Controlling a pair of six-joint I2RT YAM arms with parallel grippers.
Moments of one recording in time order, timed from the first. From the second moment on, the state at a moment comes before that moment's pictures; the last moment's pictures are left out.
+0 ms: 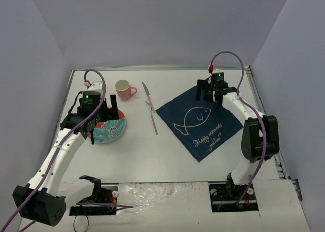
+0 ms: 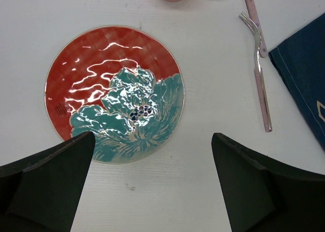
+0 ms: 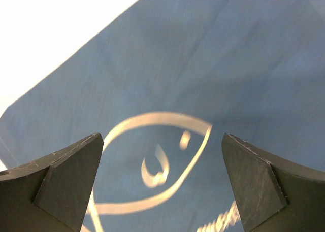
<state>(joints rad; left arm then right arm) -0.25 1.06 1.05 -0.68 -0.15 -0.27 0.18 1.72 1.23 -0.30 0.06 0.21</state>
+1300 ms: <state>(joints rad) -0.24 1.06 1.05 -0.68 -0.15 -0.27 0.12 2.19 1.56 -0.25 -0.10 -0.16</state>
